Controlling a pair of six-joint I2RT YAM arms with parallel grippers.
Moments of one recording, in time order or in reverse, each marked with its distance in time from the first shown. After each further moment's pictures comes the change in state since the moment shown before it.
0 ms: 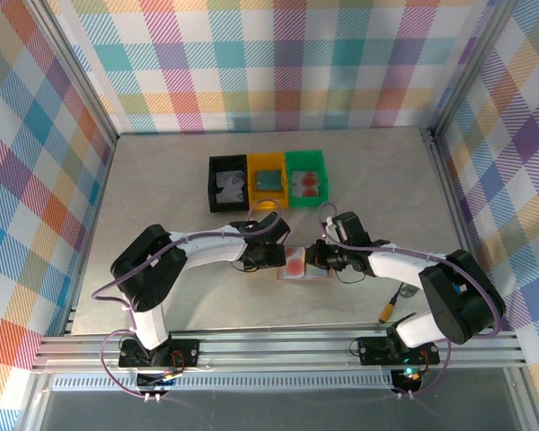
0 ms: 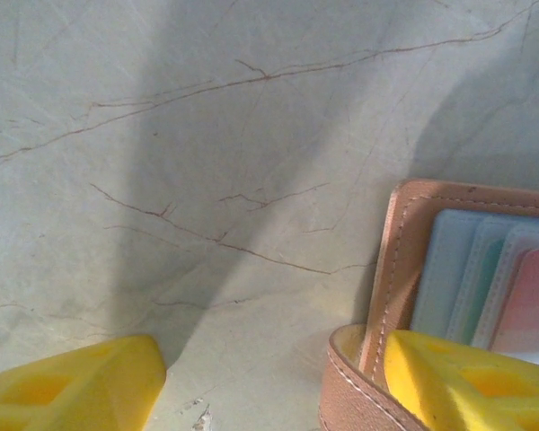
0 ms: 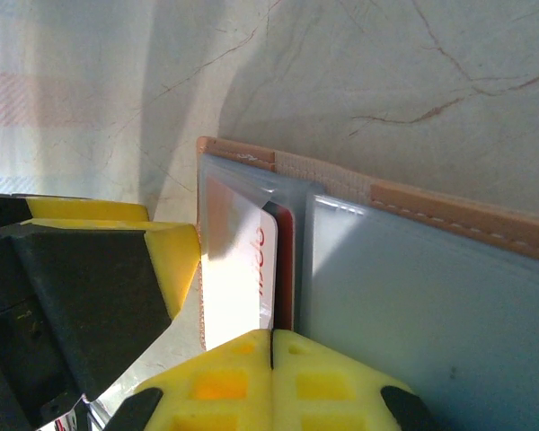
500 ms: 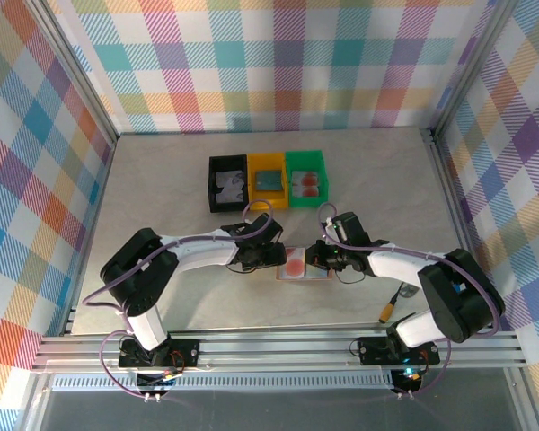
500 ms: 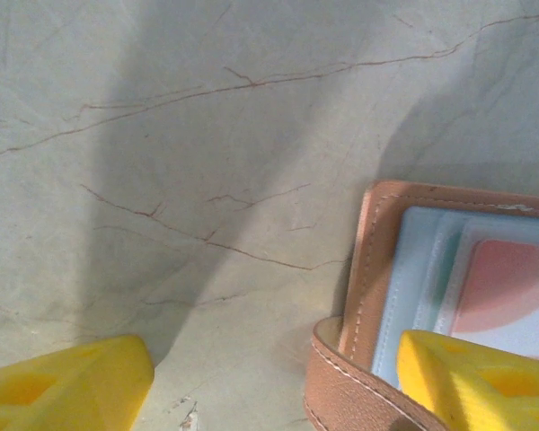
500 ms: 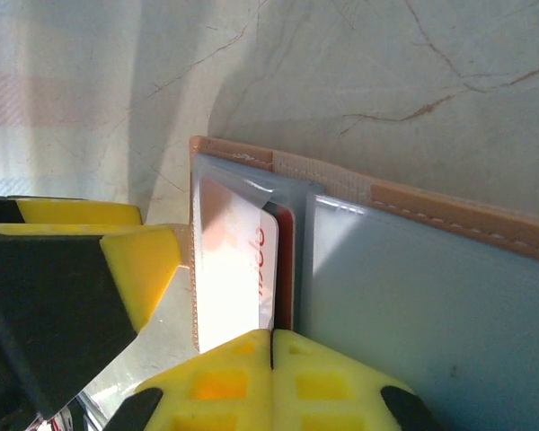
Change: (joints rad) left arm 0.022 -0.072 -0.095 0.129 0.051 -0.013; right arm 0.000 0.005 0.000 -0.002 0.004 0.000
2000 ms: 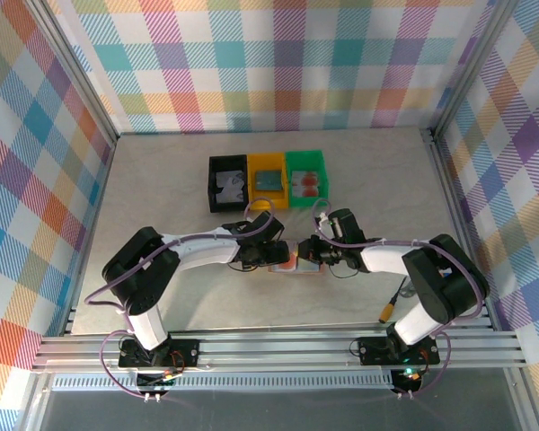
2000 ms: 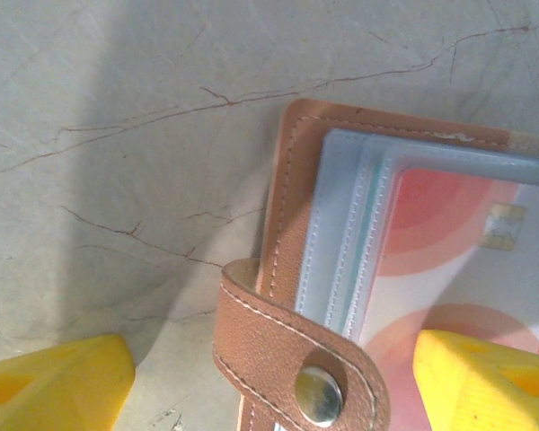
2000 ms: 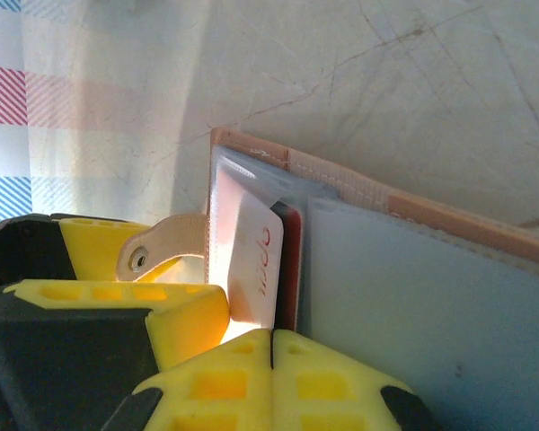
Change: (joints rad) left arm 0.005 0.001 0.014 0.014 0.013 0.015; right arm -0.003 0.122 0.014 0.200 -0.067 0.003
